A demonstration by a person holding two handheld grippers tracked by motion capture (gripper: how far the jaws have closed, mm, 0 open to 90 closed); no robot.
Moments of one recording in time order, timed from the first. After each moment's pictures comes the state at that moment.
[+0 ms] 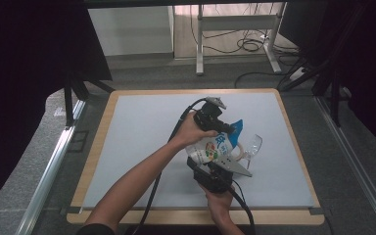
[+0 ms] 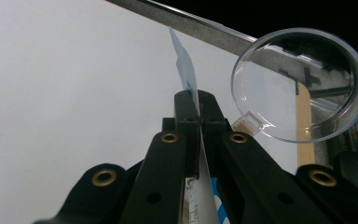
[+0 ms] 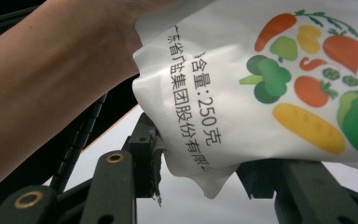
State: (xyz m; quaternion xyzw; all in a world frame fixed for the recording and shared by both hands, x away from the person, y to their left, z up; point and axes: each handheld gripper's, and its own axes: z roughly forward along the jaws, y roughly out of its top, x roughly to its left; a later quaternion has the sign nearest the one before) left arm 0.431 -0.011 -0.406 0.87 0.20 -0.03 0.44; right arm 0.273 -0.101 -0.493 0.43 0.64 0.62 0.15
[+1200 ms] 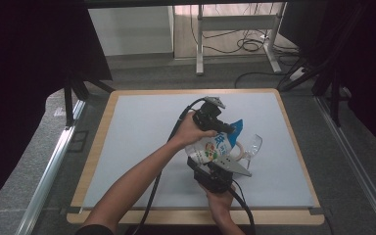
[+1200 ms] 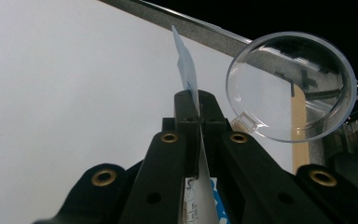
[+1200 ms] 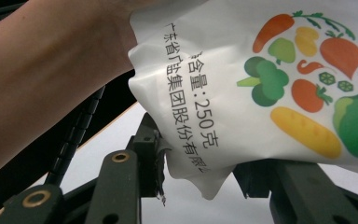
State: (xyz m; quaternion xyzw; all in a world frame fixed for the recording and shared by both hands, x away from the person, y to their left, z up) left arm 0.429 -0.009 -0.403 0.87 0.20 -0.03 0.45; right arm 0.273 -0.101 -0.492 0.42 0.65 0.61 0.15
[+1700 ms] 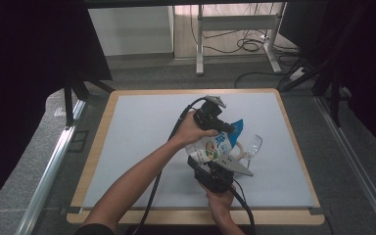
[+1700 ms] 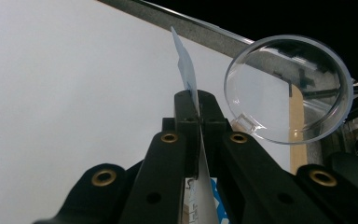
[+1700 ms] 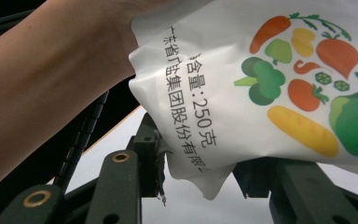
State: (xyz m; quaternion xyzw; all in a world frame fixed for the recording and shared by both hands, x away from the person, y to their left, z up) left arm 0.431 -0.010 -0.401 0.87 0.20 -0.04 0.45; right arm 0.273 -0.102 -0.489 0.42 0.64 0.62 0.15
